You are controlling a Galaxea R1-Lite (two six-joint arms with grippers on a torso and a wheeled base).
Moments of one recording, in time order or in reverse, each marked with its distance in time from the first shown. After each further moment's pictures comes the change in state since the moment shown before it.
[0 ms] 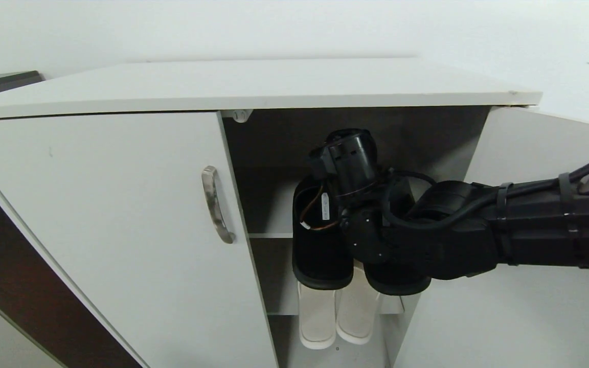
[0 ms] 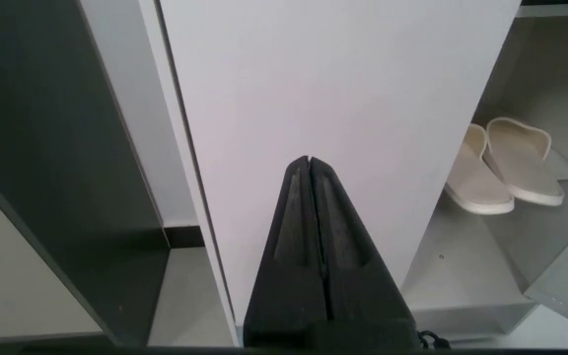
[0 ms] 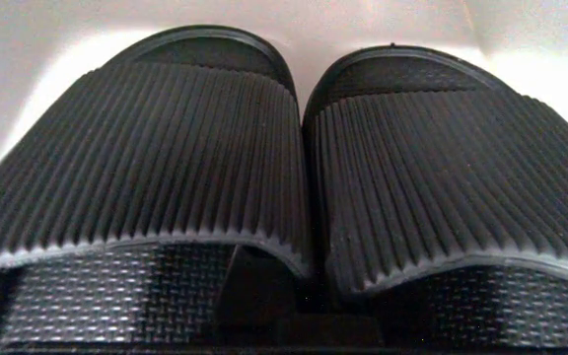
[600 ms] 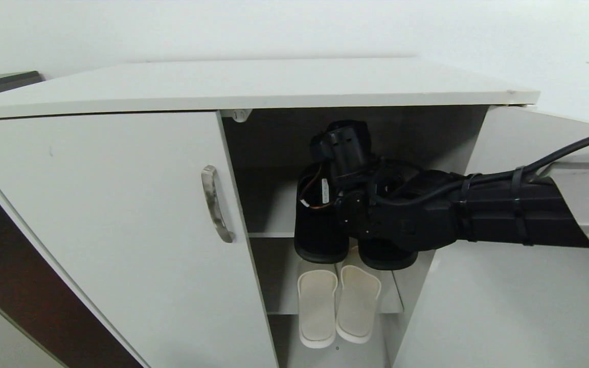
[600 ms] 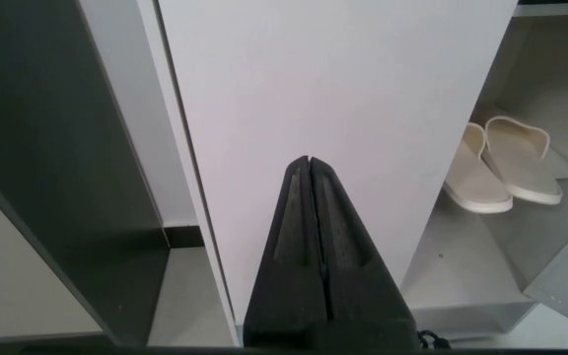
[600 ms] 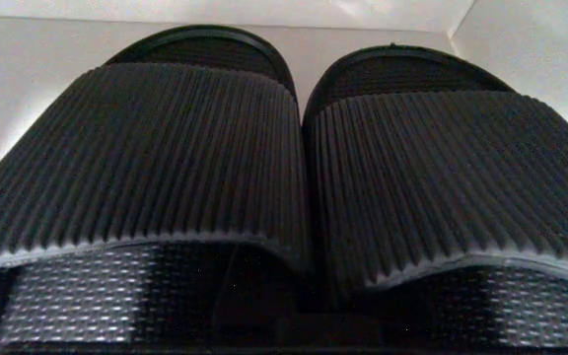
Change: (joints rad) left arm 0.000 0.000 0.000 0.000 0.000 0.001; right arm -0.056 0.099 -0.151 0.002 0.003 -0.047
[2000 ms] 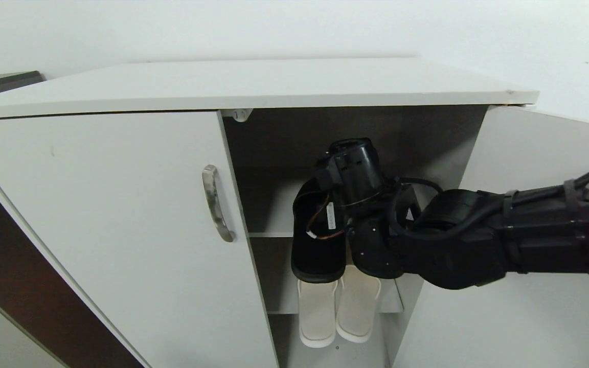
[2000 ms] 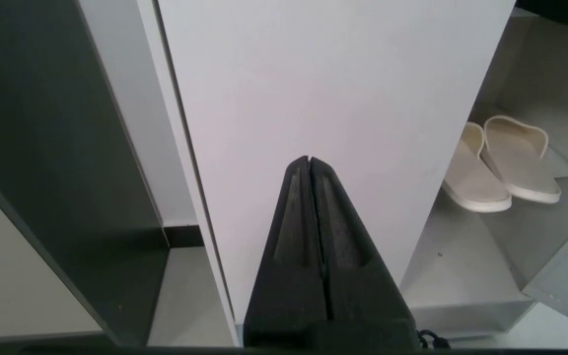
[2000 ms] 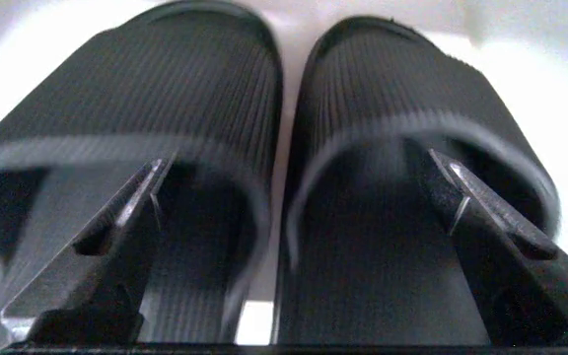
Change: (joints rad) left arm 0.000 0.000 0.000 0.000 0.000 0.000; right arm 0.070 -0.130 0.244 -0.032 -0.006 0.004
